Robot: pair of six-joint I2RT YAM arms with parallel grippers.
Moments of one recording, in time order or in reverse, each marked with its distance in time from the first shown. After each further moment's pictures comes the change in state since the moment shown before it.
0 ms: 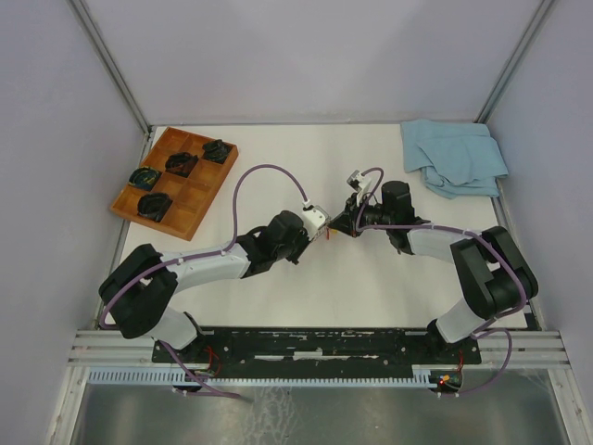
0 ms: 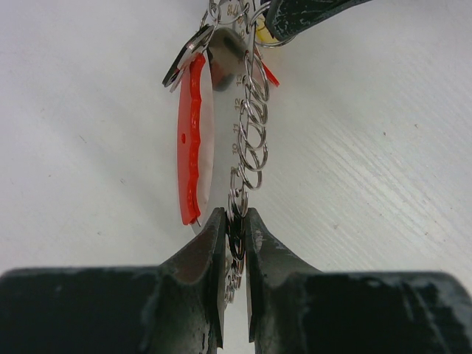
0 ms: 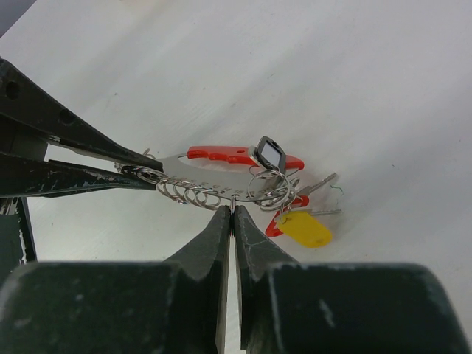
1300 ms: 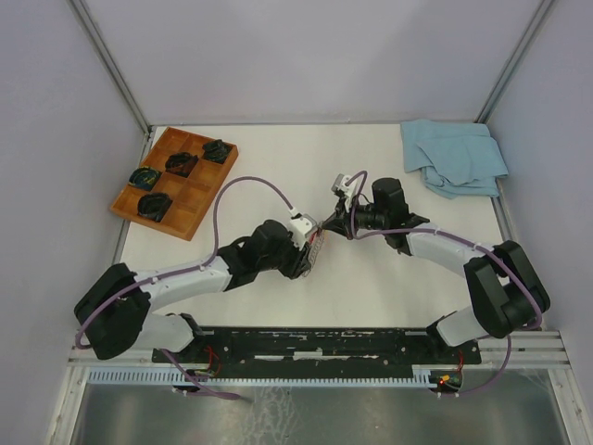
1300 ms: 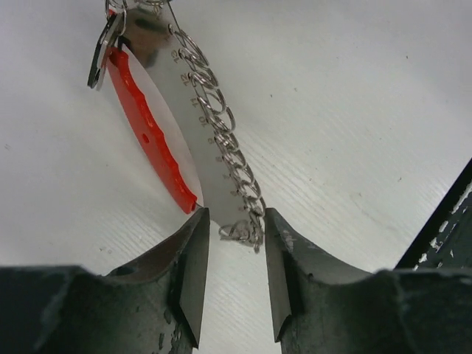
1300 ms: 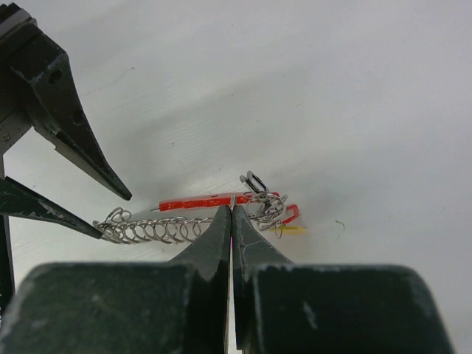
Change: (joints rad) left arm 0.000 -0.164 -0.121 0.007 0.229 -0.171; right arm 0.101 -0.112 0.068 -0.200 0.035 -0.269
